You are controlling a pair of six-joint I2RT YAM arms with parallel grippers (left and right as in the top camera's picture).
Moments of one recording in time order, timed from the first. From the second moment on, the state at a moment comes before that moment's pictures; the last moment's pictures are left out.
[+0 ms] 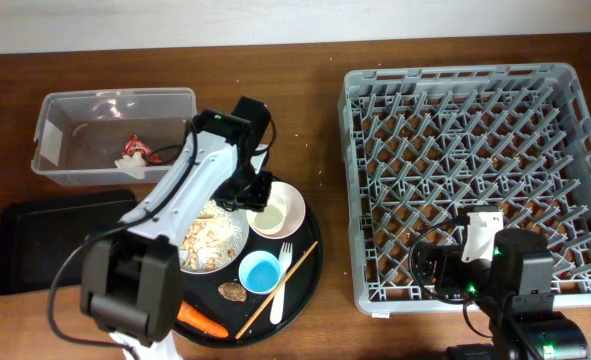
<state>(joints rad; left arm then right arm) -0.39 1.92 1.54 -1.23 0.07 -0.18 0.03 0.59 0.70 -0.91 -0.18 0.13</state>
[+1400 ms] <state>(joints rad) -0.32 1.91 1.82 -1.54 1.25 0.27 0.03 0.92 0.70 -0.25 -1.22 0.09</state>
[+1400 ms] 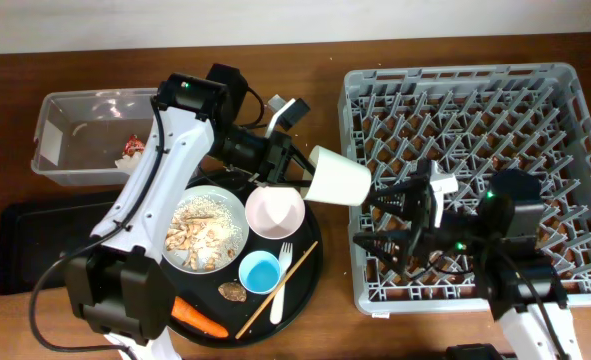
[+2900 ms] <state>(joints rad) -0.39 1.91 1.82 -1.50 1.27 0.27 0.03 1.00 0.70 0.09 -1.28 0.11</state>
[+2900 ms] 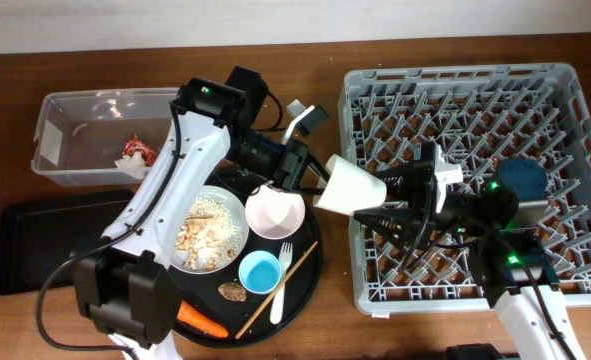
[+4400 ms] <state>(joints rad) -0.04 1.90 1.82 -1.51 0.66 0.28 -0.31 1.06 1.13 -1.01 0.25 0.09</state>
